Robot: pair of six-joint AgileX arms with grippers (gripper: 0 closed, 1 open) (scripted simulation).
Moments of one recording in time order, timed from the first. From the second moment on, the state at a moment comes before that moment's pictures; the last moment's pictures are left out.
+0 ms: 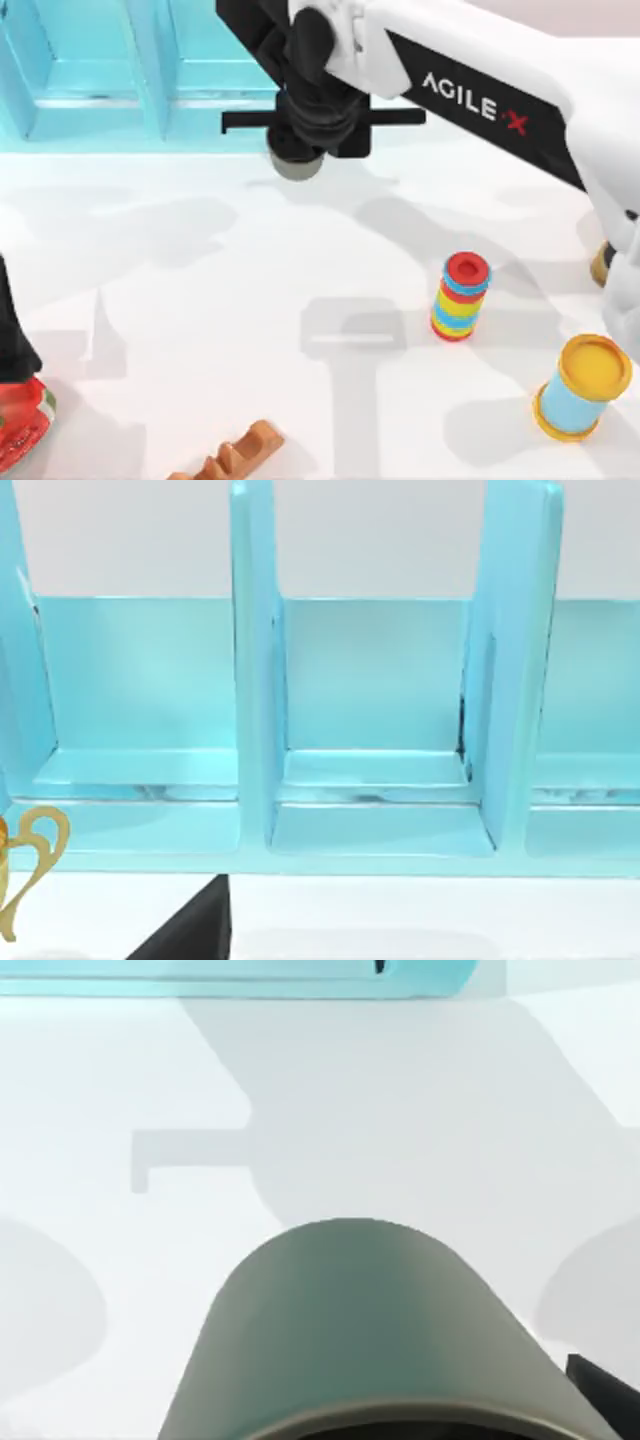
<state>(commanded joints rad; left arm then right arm) 0.00 0.00 0.00 0.00 0.00 0.00 0.71 2.41 2.26 -1.04 0.33 0.67</state>
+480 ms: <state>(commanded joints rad) 0.00 0.00 0.00 0.00 0.00 0.00 0.69 2.32 2.16 -1.01 0.32 0.65</state>
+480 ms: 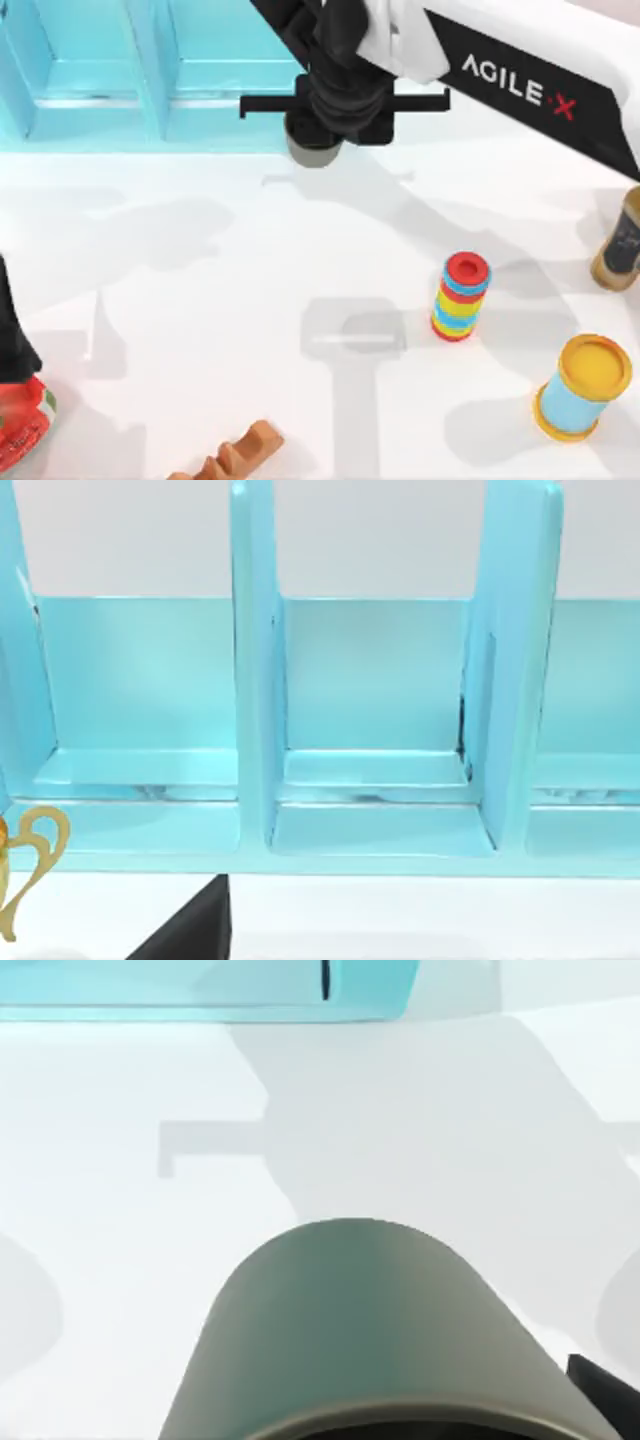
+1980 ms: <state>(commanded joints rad) 0.00 0.00 0.00 0.00 0.00 0.00 -0.53 1.81 1.64 -1.31 -0.01 -0.53</state>
